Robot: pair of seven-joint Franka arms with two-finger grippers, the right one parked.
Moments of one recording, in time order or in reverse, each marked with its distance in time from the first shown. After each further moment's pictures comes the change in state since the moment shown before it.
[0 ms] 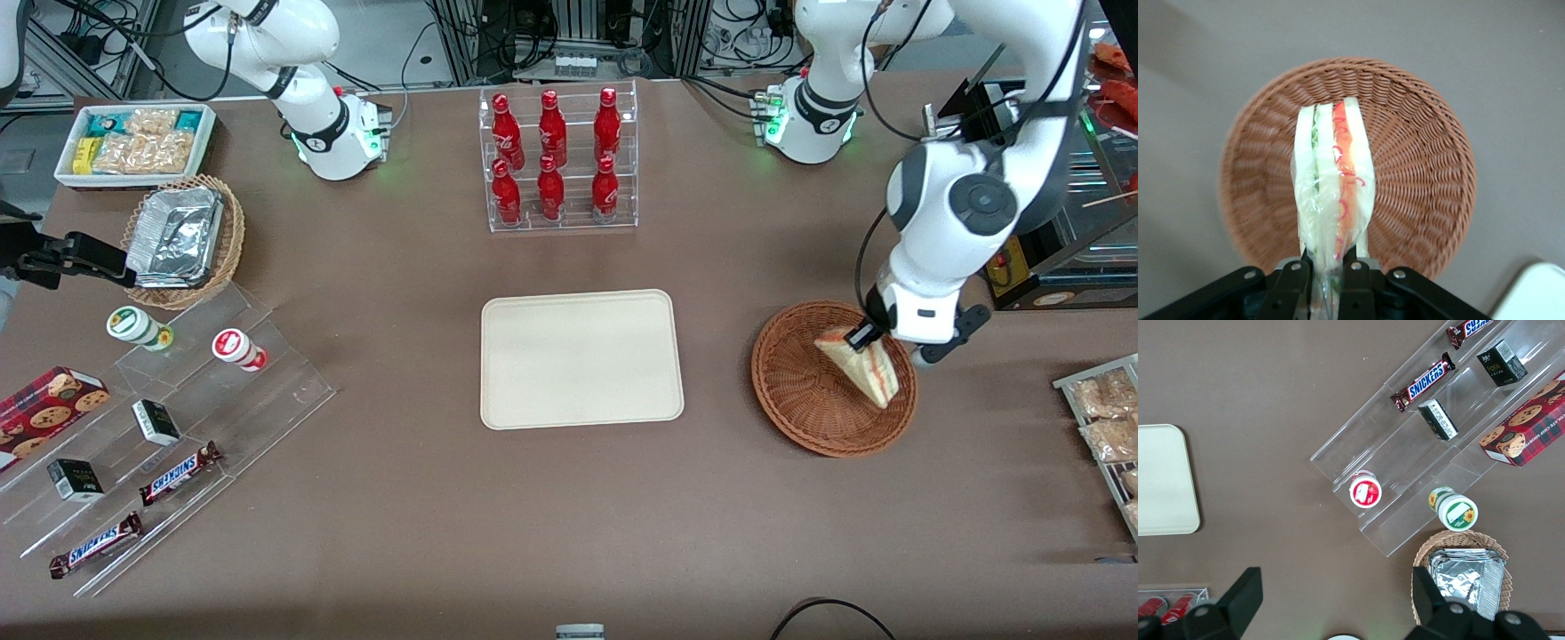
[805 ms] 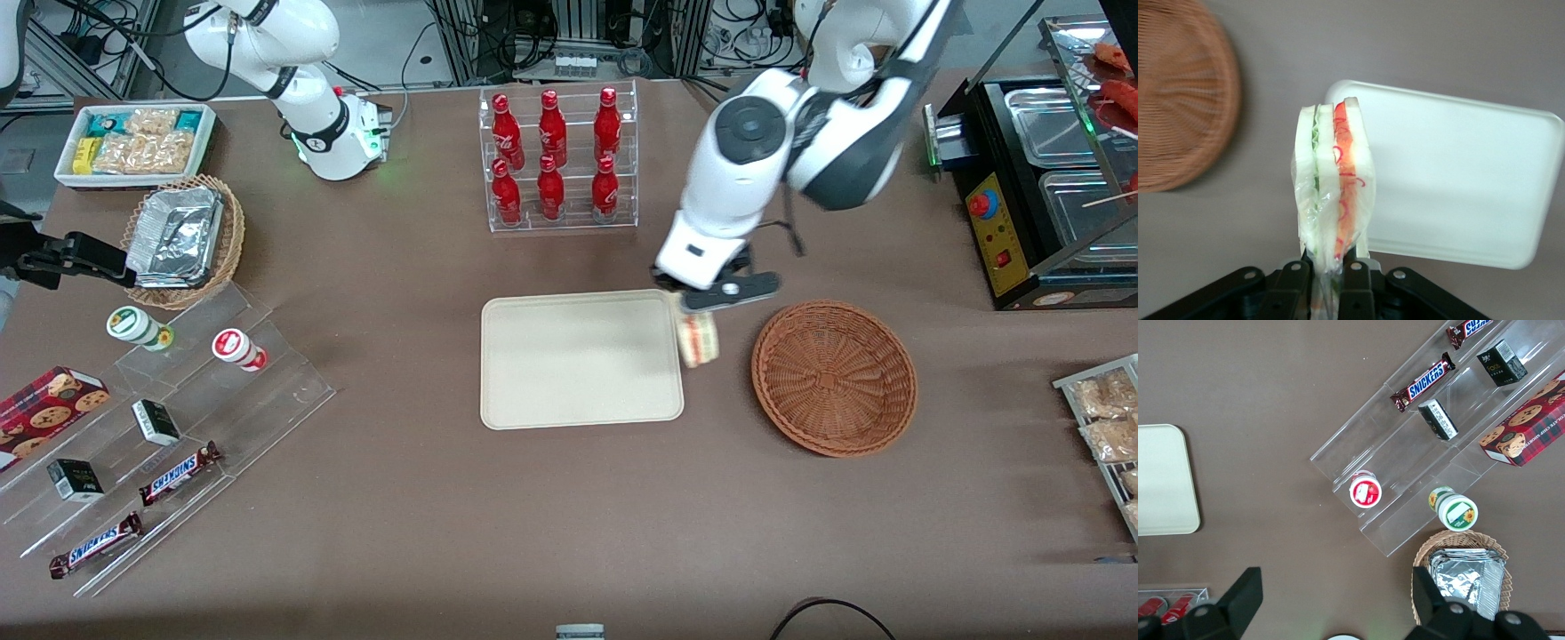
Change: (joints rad) arm -0.118 0.210 -0.428 0.354 -0.008 -0.178 -0.076
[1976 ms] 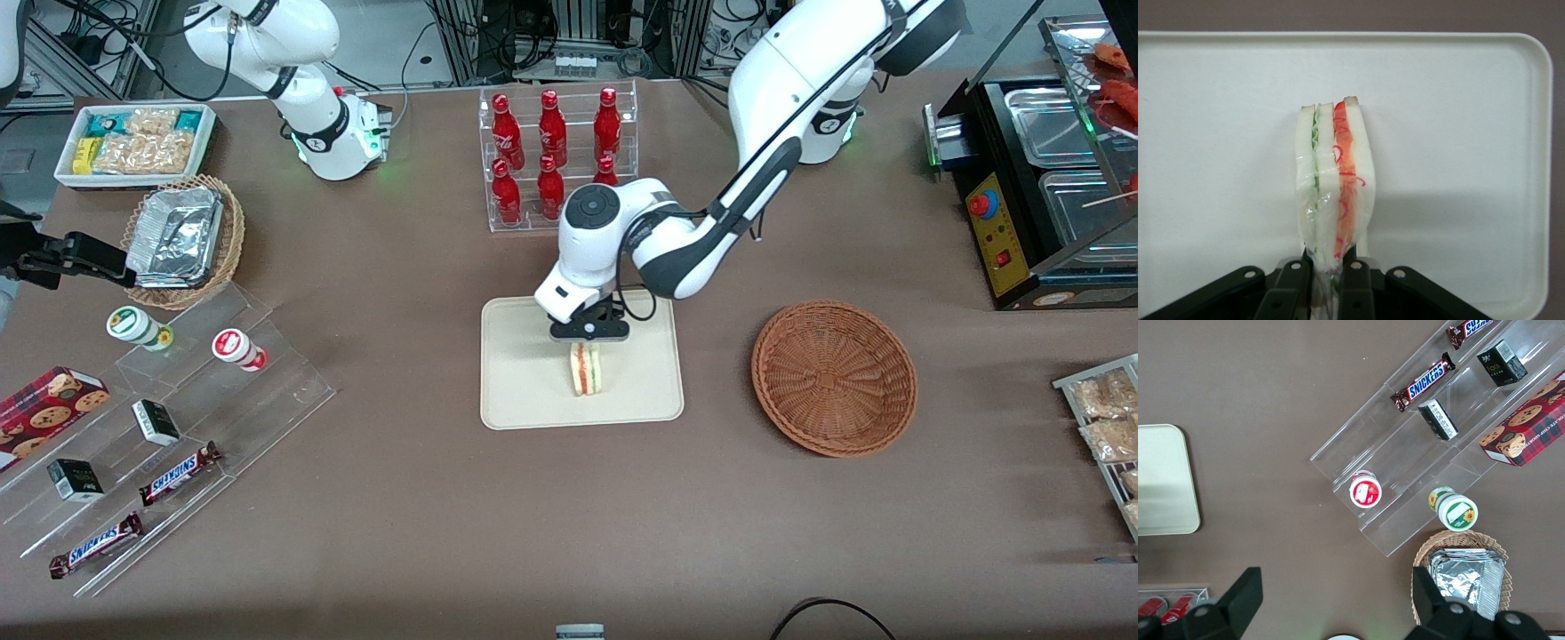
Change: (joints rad) arm -0.207 0.448 0.001 0.114 0.408 0.334 -0.275
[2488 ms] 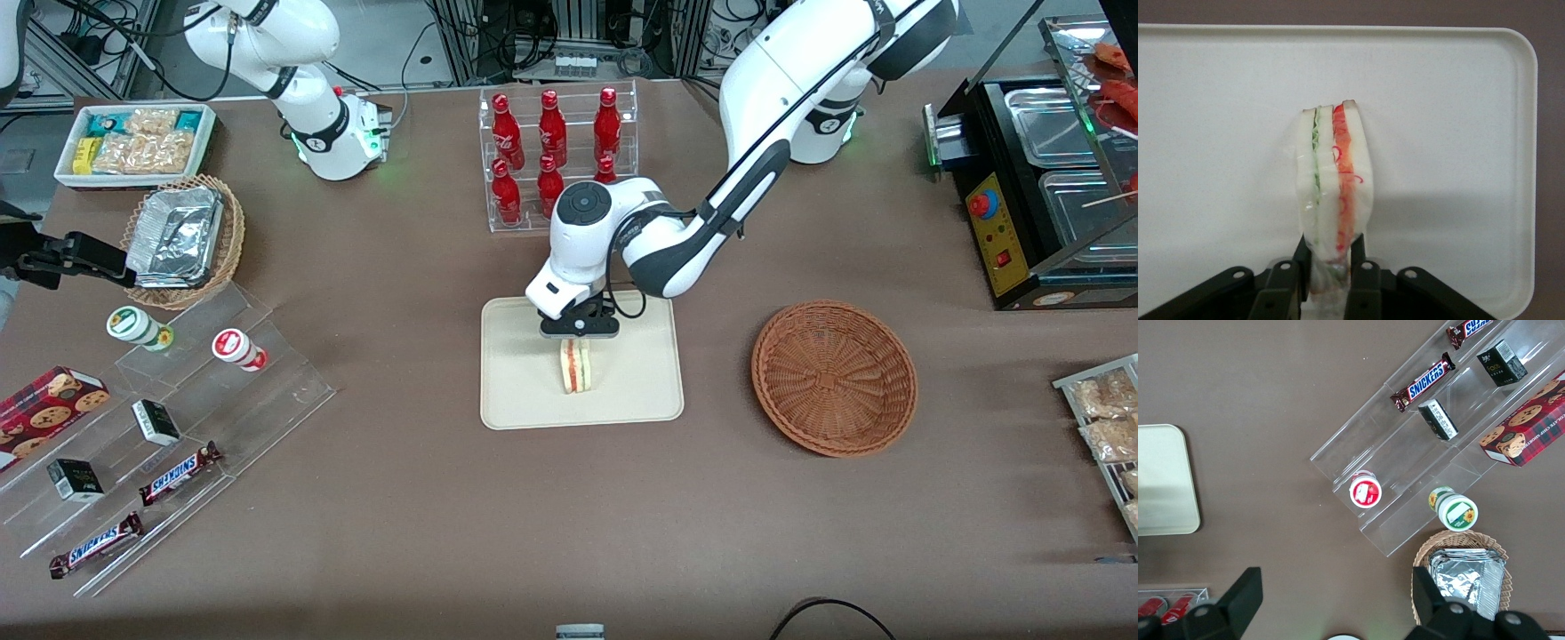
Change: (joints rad) arm -0.008 0.008 0.002 0.011 0.001 0.004 -0.005
